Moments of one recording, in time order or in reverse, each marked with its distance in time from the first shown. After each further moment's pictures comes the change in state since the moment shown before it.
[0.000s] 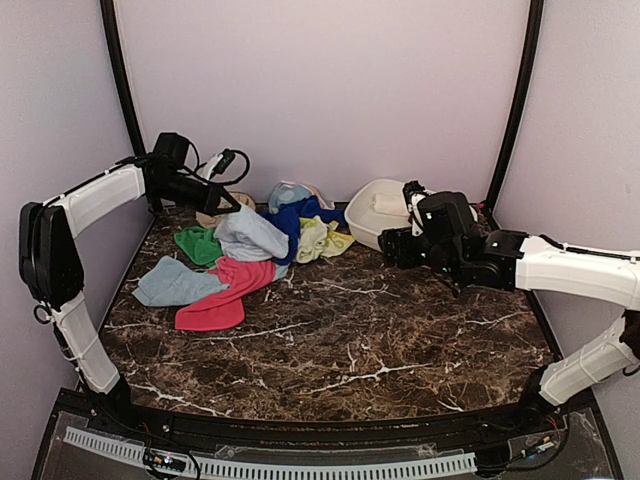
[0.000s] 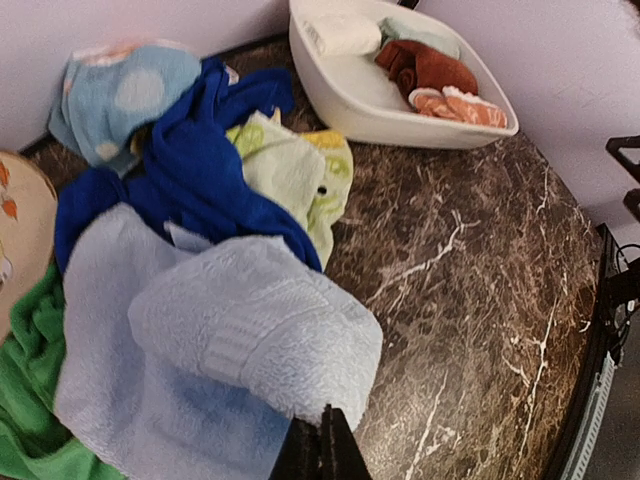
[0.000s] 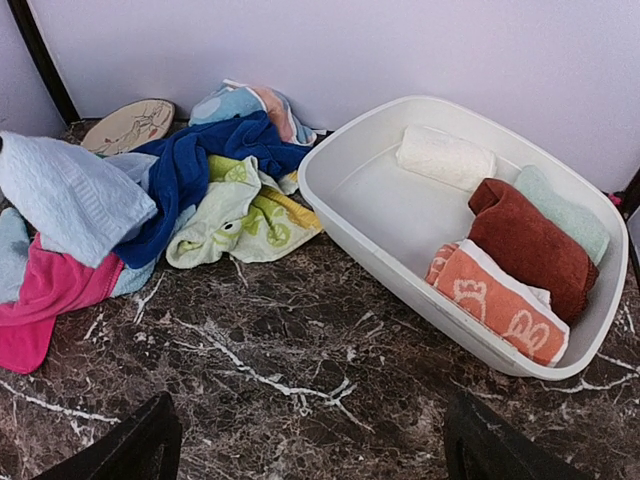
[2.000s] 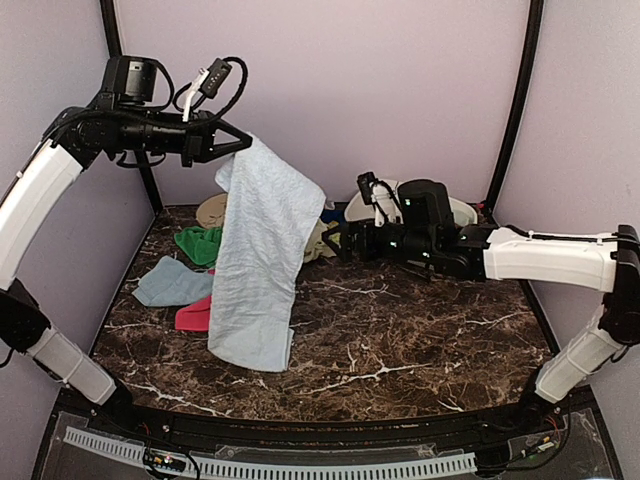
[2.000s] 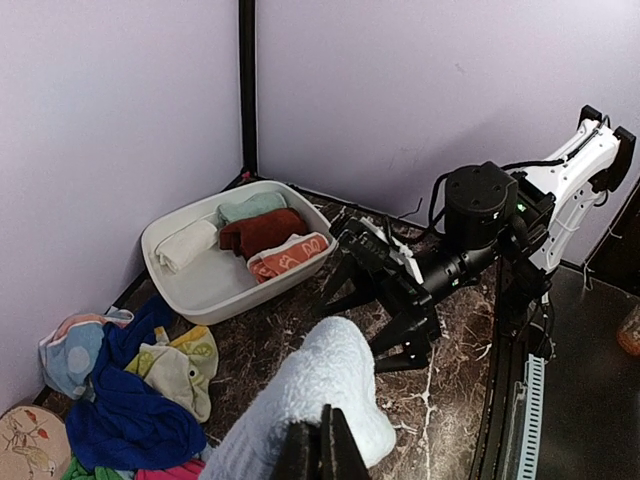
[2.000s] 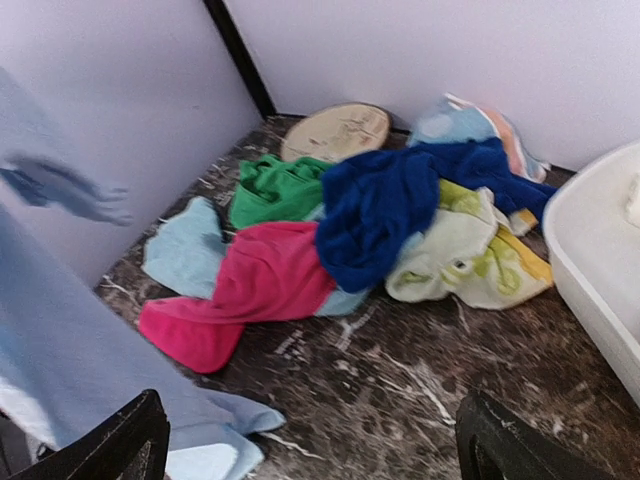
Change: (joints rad) left arm -0.313 -0.327 0.369 -0.209 -0.035 -0.006; right arm 0.000 0.176 0.094 0.246 -0.467 0.023
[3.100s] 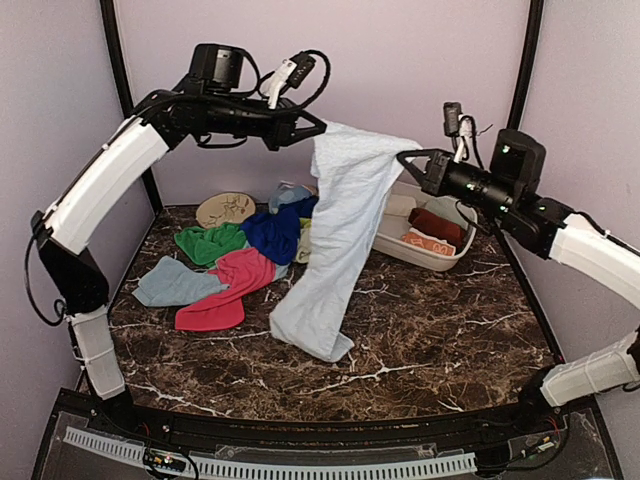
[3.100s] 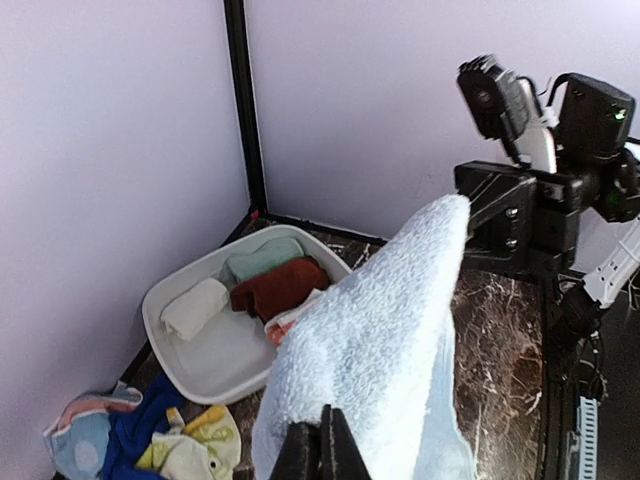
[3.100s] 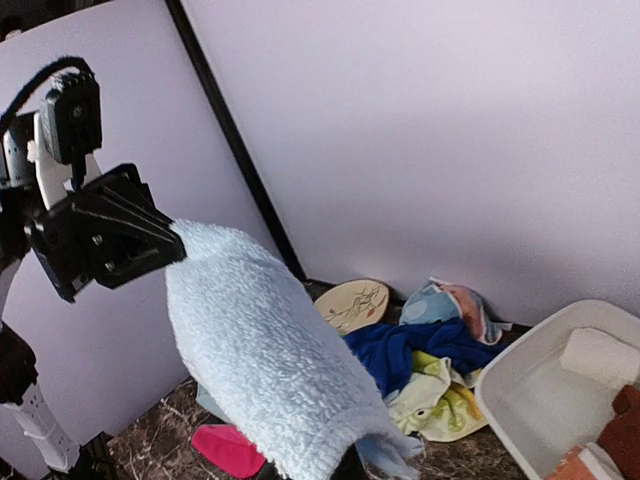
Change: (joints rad) left arm -0.166 0.385 0.361 0.087 -0.159 -0.002; right arm -0.253 -0.276 0.027 0.084 -0.293 0.043
